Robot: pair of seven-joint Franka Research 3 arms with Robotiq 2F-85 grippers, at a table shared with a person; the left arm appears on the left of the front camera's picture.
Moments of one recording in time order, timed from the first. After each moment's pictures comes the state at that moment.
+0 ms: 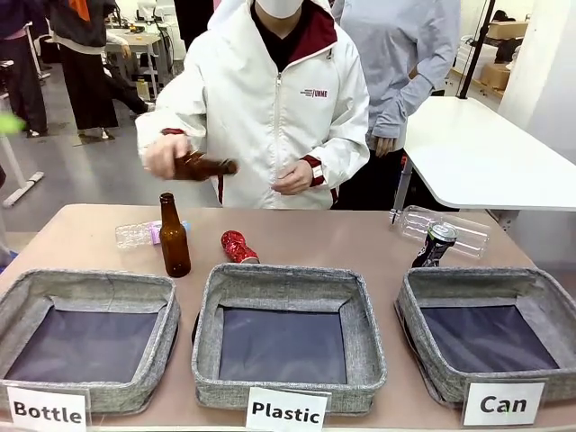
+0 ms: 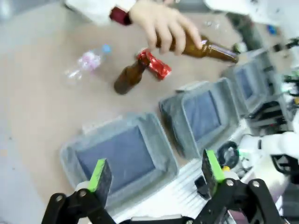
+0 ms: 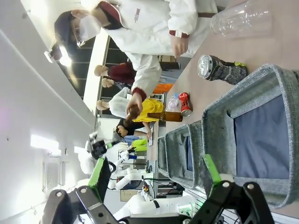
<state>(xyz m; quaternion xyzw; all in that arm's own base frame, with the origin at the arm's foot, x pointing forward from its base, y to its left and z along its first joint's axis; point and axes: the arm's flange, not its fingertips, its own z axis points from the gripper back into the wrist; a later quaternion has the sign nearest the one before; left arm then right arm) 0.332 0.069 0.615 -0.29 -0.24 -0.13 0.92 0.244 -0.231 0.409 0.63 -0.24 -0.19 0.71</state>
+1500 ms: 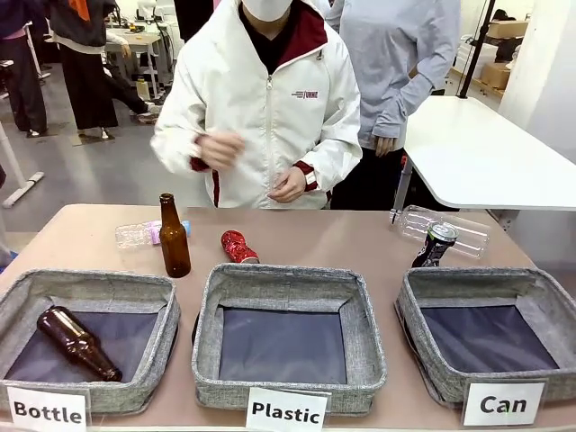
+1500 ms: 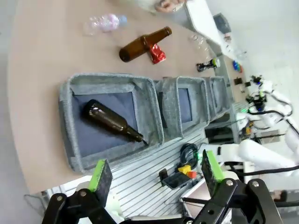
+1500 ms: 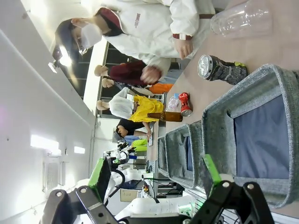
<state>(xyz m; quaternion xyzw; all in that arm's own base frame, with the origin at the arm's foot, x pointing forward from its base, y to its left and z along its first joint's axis) 0.247 0.183 0.542 -0.40 -0.21 0.00 0.89 0.244 -0.231 0.410 0.63 -0.24 -0.19 0.71</state>
